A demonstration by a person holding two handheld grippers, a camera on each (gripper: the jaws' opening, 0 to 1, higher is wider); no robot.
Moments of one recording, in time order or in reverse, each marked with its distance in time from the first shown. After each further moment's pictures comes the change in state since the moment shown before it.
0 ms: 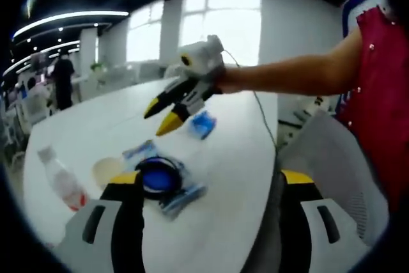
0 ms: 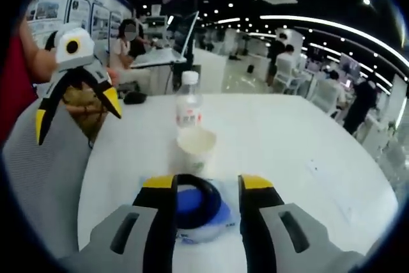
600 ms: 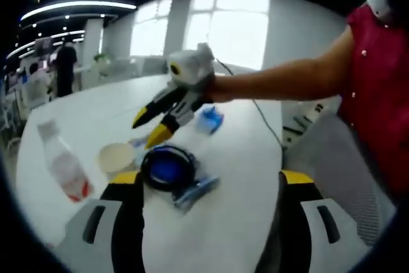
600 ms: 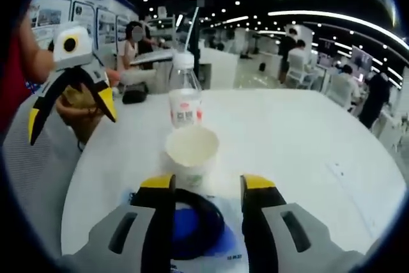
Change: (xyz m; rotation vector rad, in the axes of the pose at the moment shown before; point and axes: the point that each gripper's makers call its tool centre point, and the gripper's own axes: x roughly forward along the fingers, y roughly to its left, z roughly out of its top) left arm -0.001 0.039 -0.020 -0.073 -0.010 -0.009; right arm 0.075 -0.010 -0.003 0.020 -0.013 0.096
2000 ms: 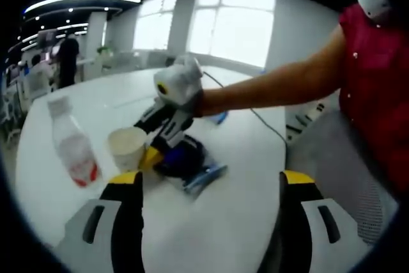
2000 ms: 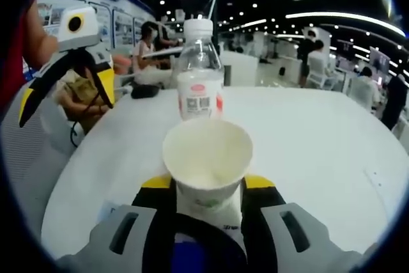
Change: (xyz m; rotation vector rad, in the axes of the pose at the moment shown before) left arm -0.011 0.025 -0.023 -0.039 0.035 0.003; right arm 0.087 0.023 -0.018 -0.021 -0.036 0.151
